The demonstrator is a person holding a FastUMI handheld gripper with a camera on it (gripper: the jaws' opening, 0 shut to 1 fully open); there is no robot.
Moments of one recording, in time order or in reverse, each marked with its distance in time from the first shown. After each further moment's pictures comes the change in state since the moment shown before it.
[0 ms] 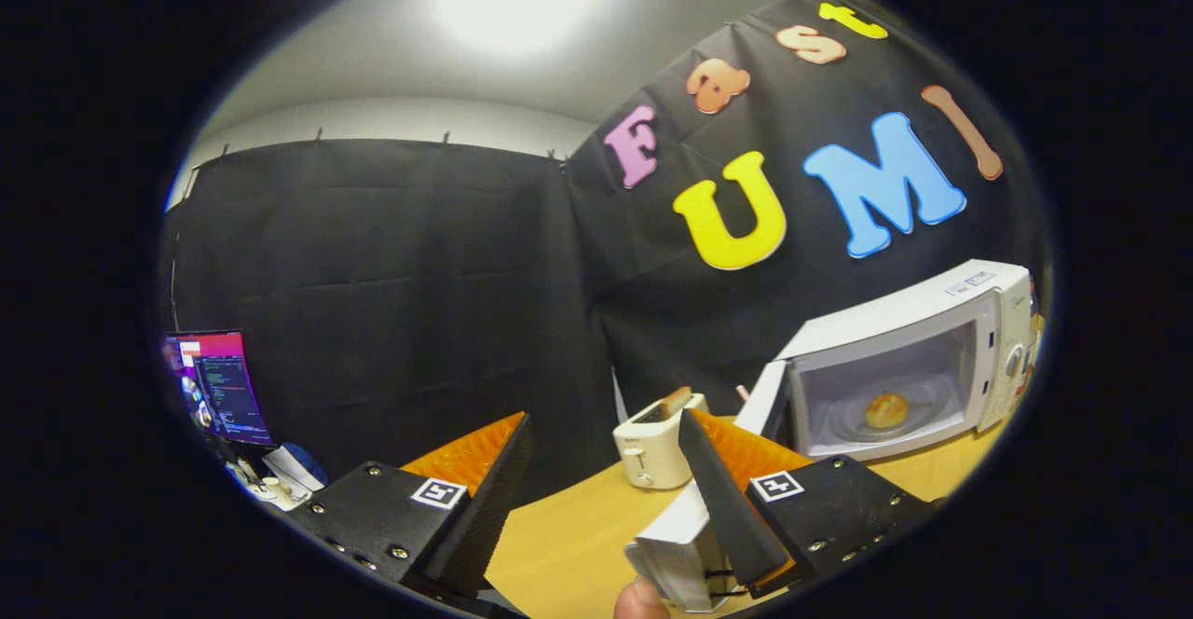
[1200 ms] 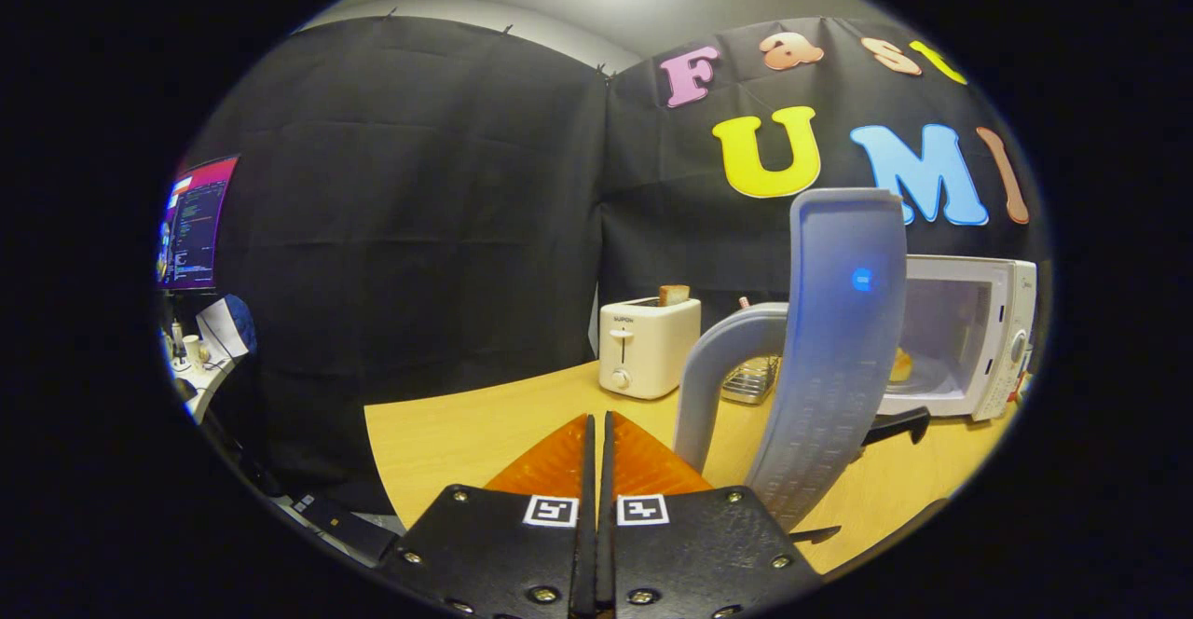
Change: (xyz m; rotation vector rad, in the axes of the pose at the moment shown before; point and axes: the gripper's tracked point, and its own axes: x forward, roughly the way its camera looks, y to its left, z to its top) arm -0.003 -0.035 -0.170 -0.265 0.256 -0.146
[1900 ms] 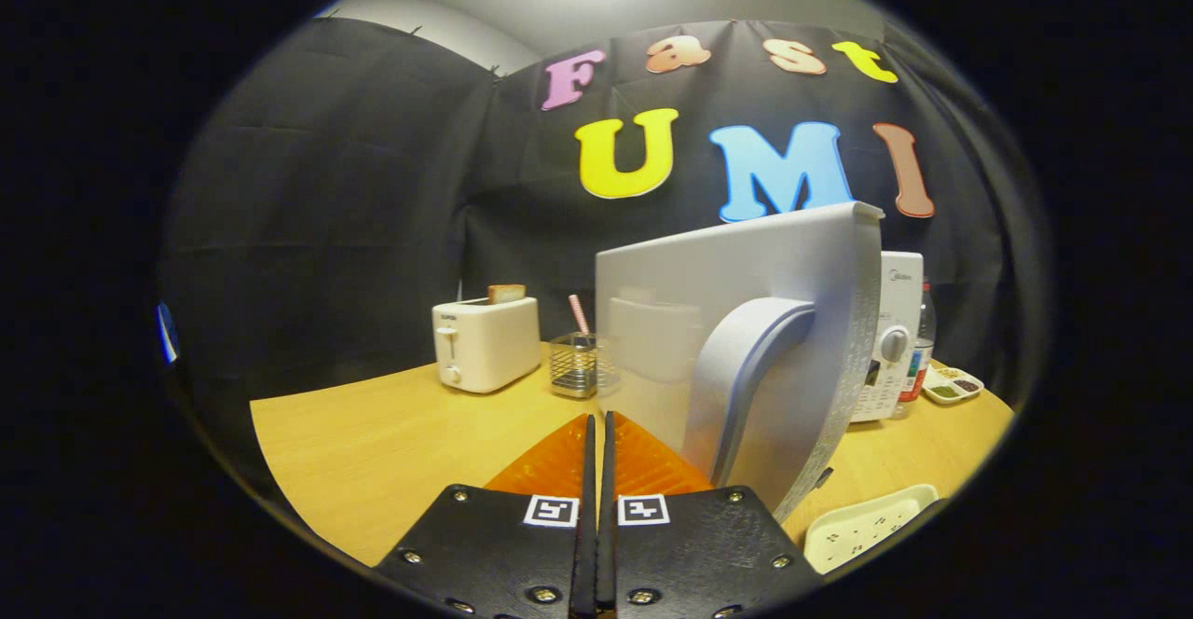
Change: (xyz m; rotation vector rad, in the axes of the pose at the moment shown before) arm -0.046 -0.173 -0.004 0.070 -0.007 -0.389
